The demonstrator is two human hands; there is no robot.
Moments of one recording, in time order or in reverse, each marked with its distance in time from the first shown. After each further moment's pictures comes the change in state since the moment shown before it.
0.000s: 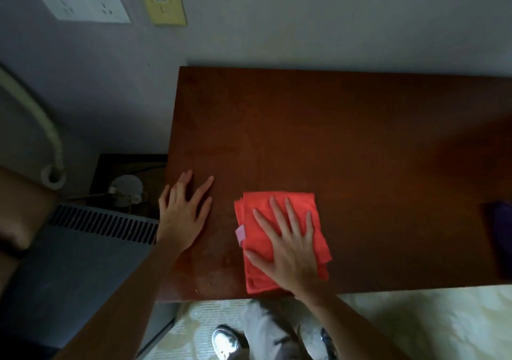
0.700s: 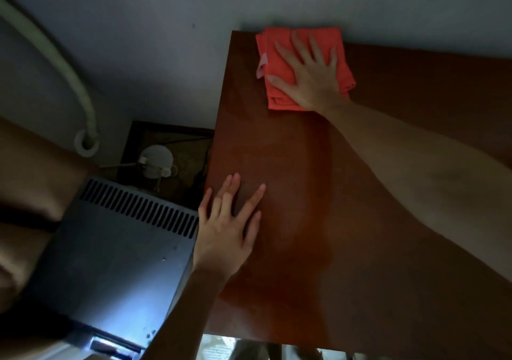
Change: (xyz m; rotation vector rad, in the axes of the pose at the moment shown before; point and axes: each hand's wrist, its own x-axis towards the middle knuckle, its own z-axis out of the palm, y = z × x) left_hand -0.002 -0.002 0.011 0.044 0.053 0.035; right_hand 0.398 0.013 -0.025 0.055 -0.004 -0.097
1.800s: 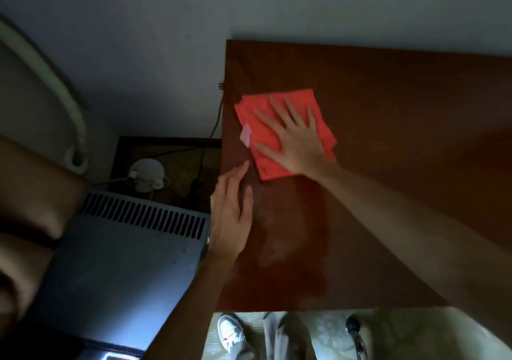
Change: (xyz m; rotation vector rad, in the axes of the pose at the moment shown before) left_hand 0.002 -0.016 -0.024 -0.711 0.116 -0.155; right_hand -0.140 -0.069 0.030 -0.056 -0.016 -0.071
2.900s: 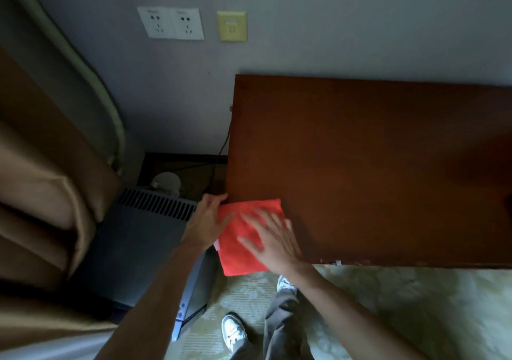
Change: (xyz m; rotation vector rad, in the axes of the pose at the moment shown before) left_hand -0.074 -0.008 -0.083 0.270 -0.378 -0.251; right_hand -0.238 -0.150 -0.002 0.267 -0.005 0.076
